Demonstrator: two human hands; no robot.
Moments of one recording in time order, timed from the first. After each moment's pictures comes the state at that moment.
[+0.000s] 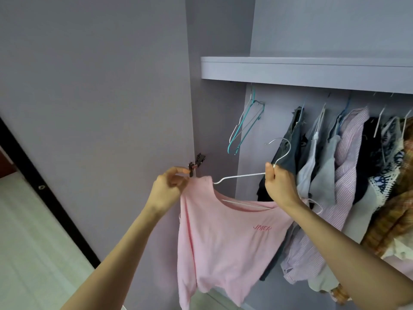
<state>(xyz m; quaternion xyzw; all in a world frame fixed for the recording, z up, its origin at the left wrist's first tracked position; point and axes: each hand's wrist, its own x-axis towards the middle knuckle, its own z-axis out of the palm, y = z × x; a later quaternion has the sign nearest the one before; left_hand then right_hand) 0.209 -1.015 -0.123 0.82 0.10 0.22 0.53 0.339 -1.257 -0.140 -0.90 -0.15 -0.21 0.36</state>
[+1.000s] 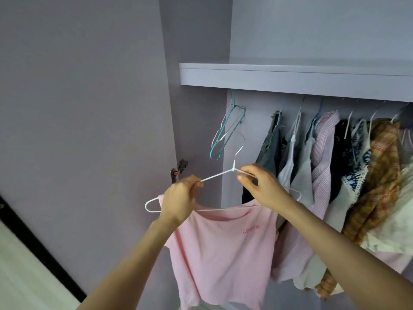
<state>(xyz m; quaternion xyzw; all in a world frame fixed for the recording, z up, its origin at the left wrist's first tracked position) 0.244 -1.067 -0.136 0.92 0.02 0.27 0.29 0.322 -1.278 -0.116 -0.85 -0.32 -0.12 0.39</state>
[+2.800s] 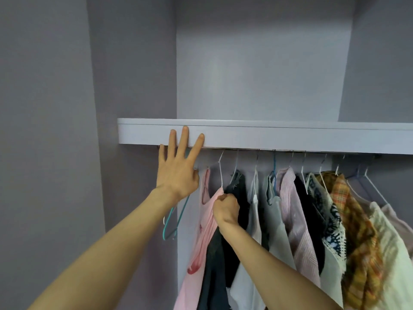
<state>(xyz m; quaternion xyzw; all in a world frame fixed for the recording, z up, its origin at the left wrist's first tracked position) 0.474 -1.097 -0.026 0.91 -0.11 0.40 0.02 0.495 -1.222 -0.103 -0.78 0.12 -0.18 0.58</state>
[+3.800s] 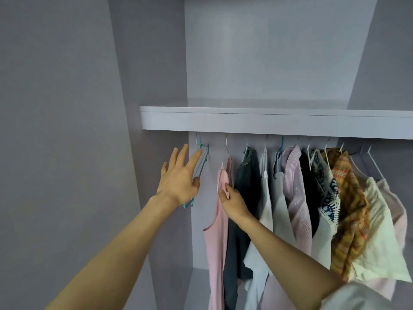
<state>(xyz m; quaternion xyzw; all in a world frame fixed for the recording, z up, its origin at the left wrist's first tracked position) 0.411 -1.059 -0.045 0.96 -0.11 0.21 0.14 0.442 -1.221 -0.121 -0.85 -0.03 -0.05 0.52</state>
